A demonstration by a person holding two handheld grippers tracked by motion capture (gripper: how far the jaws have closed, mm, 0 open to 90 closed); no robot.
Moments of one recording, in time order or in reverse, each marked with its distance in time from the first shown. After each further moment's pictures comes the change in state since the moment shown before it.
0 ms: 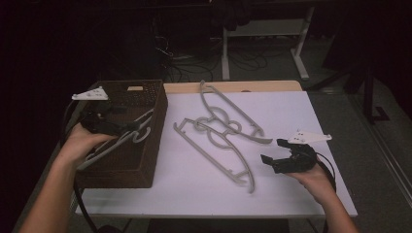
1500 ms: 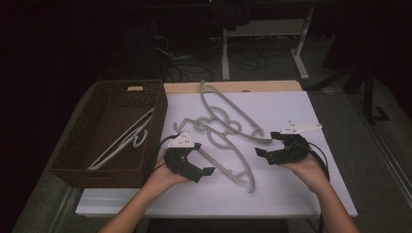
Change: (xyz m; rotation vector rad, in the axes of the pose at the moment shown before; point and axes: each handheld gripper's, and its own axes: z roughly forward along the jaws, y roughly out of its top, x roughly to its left) left arm -0.125 -0.058 0.156 0.040 -0.200 0.118; right arm -0.007 0.023 0.021 0.026 0.014 -0.029
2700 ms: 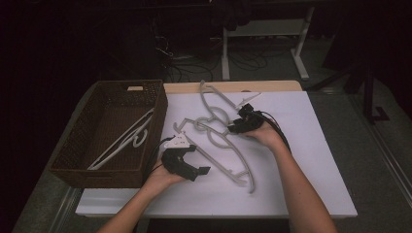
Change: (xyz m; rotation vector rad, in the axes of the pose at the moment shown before) left arm 0.018 -0.019 0.005 -0.008 0.005 -0.059; right arm -0.036 0.060 0.153 0.282 0.077 -0.053
